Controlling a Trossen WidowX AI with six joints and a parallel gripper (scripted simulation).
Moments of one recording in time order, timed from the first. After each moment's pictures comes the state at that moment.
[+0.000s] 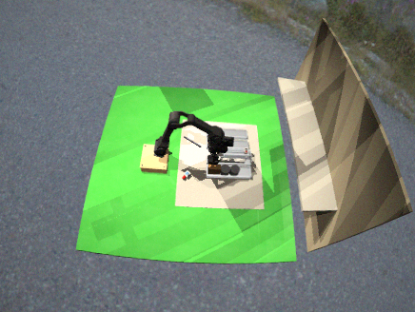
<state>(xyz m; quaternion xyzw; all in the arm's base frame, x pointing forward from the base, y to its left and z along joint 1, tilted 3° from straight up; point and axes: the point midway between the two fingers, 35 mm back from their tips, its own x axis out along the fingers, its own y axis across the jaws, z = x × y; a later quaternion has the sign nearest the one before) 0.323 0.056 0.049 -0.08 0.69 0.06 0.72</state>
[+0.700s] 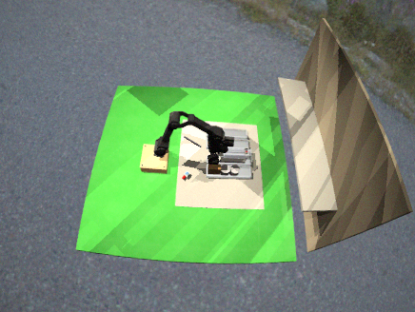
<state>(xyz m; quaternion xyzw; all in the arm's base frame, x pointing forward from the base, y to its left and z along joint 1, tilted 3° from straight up) 0.324 0.057 0.049 -0.08 0.69 0.06 0.72</state>
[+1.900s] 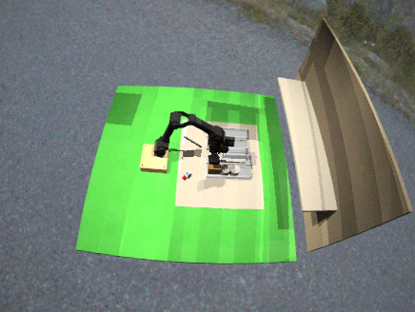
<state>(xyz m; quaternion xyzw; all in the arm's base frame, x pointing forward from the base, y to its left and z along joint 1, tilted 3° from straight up) 0.329 0.057 0.048 -0.08 0.69 0.06 0.72</state>
